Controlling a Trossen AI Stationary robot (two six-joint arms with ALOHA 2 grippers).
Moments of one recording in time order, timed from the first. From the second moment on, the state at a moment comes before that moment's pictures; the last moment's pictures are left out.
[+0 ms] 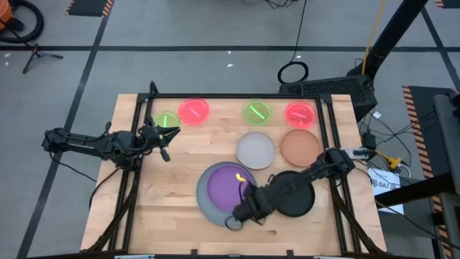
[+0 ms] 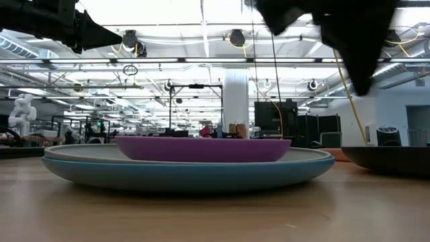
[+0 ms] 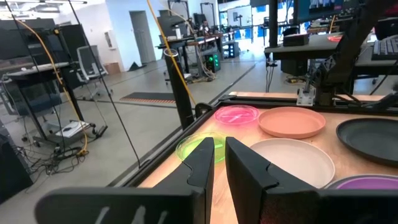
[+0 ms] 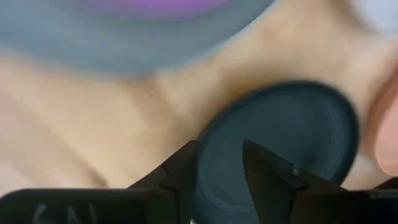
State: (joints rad) left arm -0.12 0.41 0.29 0.11 -0.58 0.12; right arm 0.49 2.11 1.81 -1.52 0.02 0.96
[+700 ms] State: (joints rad) left arm -0.12 0.41 0.29 0.11 -0.58 0.13; right arm 0.64 1.77 1.19 -0.90 0.04 1.34
